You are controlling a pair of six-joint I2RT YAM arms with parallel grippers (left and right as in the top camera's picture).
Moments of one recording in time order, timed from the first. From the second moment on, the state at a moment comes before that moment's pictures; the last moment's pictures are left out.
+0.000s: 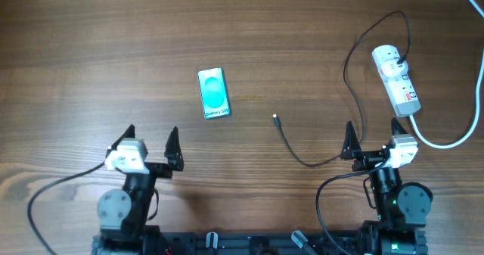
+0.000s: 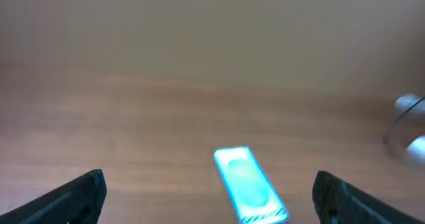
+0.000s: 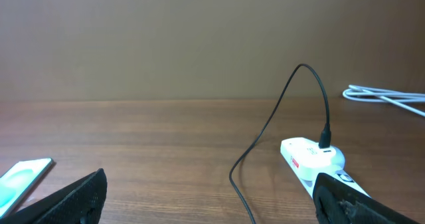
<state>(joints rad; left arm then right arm) -0.06 0.02 0.13 -0.20 0.07 -0.18 -0.08 0.02 0.01 0.01 -0.16 0.05</state>
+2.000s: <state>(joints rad) -0.29 2.35 2.00 -1.21 0.07 -0.46 -0.08 0.02 0.01 0.01 -0.17 0.05</state>
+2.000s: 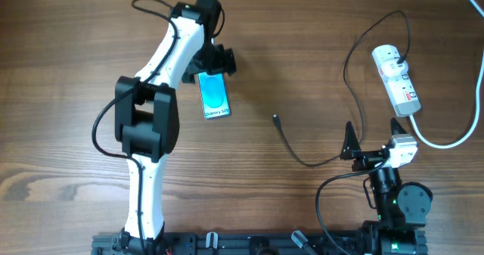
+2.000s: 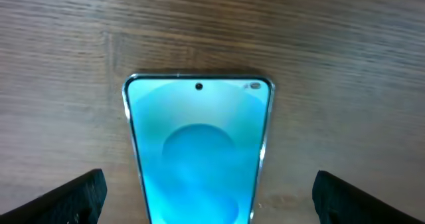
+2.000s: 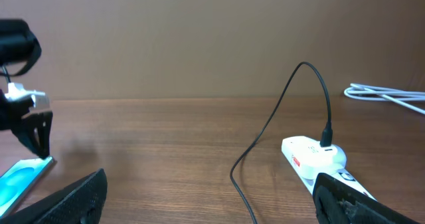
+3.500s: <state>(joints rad) -0.33 2.32 1.82 -1.12 0.03 -0.50 -0.08 0.04 0.01 0.01 -0.22 0.45</state>
